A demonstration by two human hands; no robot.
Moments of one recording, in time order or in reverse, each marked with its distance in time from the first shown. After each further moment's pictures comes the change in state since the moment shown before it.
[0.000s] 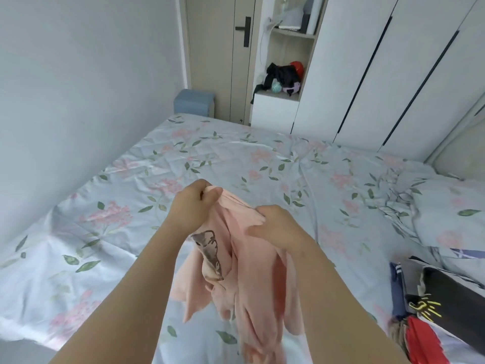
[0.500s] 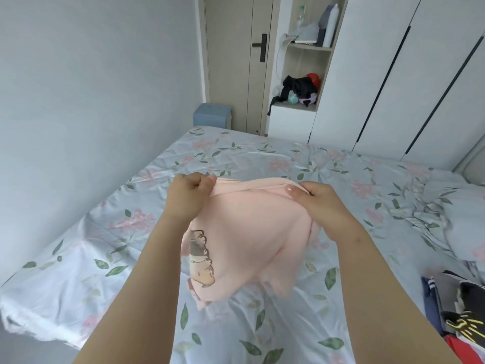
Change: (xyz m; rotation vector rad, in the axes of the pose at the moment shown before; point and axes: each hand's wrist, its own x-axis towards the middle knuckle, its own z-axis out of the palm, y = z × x) left_hand 0.007 -0.012 -0.058 -0.200 0.186 -0.014; right_hand 0.004 -0.027 -0.030 0.394 0.267 -0.014
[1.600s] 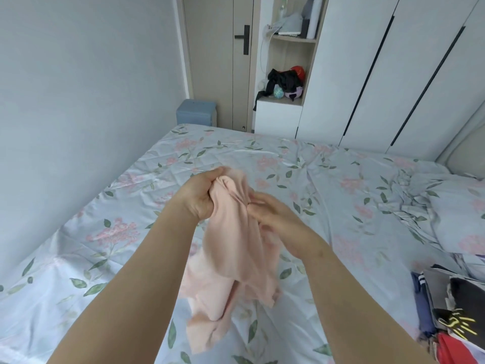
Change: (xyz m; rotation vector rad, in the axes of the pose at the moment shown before) left_hand 0.056 0.032 0.056 -0.898 -0.434 -0.691; right_hand 0.020 0.011 0.031 0.315 -0.293 0.139
